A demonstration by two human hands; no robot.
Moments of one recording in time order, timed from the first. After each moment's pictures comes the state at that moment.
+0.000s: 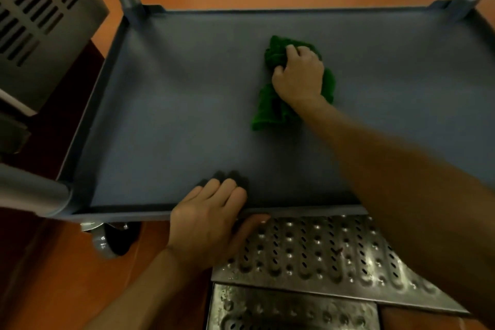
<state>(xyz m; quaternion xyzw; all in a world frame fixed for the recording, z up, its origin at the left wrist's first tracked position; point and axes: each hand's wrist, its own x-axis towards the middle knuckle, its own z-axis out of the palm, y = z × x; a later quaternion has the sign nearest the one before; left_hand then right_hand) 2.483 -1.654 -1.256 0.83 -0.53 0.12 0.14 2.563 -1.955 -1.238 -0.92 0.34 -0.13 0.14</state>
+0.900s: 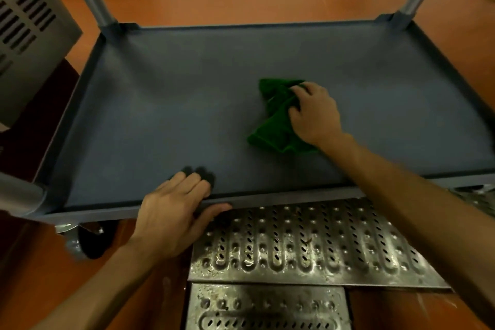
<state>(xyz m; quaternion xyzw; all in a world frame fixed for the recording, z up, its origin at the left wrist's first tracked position) 2.490 -1.656 -1.244 0.83 -0.54 0.07 0.16 2.435 -1.982 -1.240 -0.94 0.31 -0.11 0.11</state>
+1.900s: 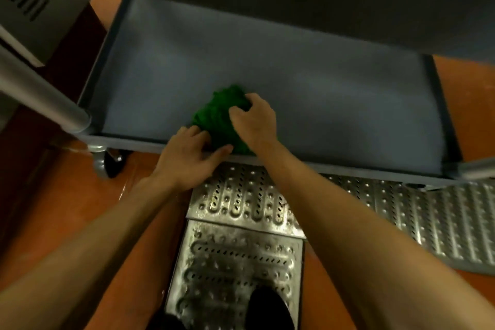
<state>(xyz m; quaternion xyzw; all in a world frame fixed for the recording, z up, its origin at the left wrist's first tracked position) 2.496 -1.662 -1.225 0.89 -0.38 -0.11 0.25 2.455 -1.821 -1.178 -0.82 0.37 -0.06 0.43</state>
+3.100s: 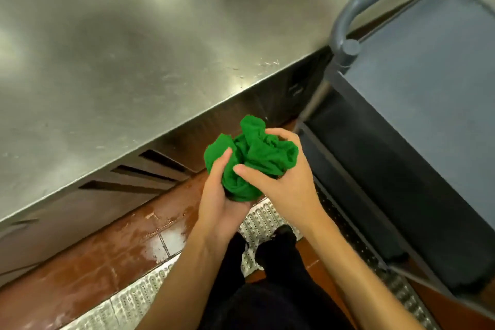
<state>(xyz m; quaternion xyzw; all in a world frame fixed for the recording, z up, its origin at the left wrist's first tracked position) 2.242 -1.393 -0.437 0.24 0.36 -0.07 0.90 2.285 -1.510 -0.416 -0.76 -0.03 0.16 0.63</state>
